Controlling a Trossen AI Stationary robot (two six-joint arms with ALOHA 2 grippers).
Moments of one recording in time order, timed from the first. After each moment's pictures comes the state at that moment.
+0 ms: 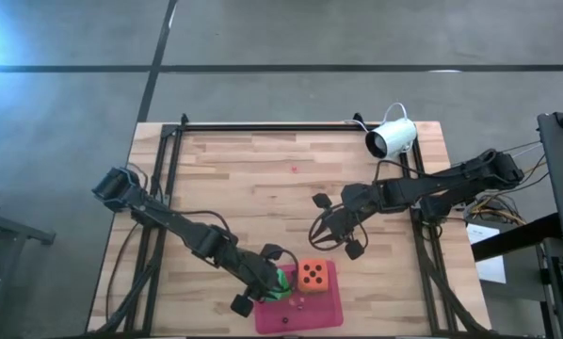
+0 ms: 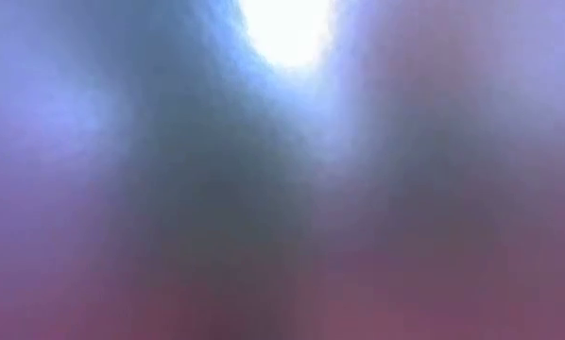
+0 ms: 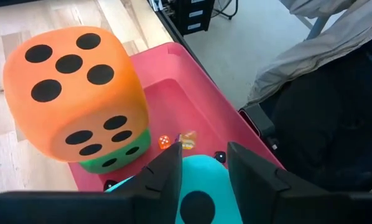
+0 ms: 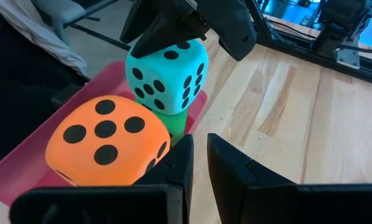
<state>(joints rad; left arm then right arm) -0.49 1.72 1.27 -0.25 0.08 -0.09 0.18 1.33 0.93 -0.12 -0.29 -0.19</state>
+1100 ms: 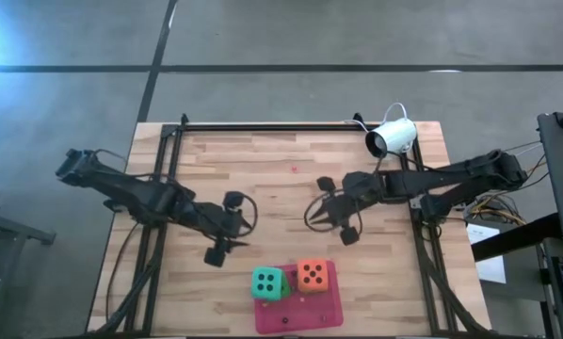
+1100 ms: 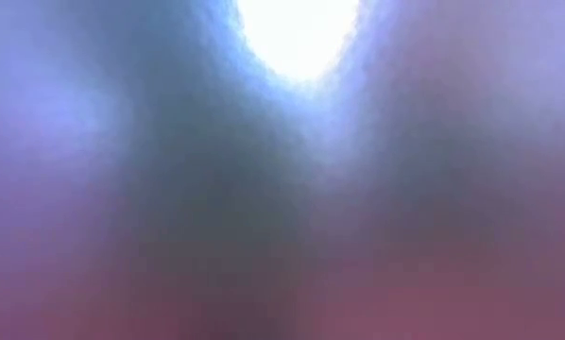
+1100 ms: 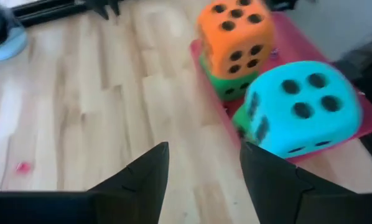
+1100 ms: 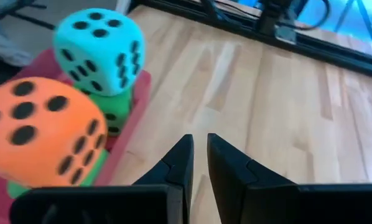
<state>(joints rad) -0.37 1.27 1.12 -0.61 -0.13 0.01 0.09 1.29 0.92 -0.18 -0.18 -0.21</state>
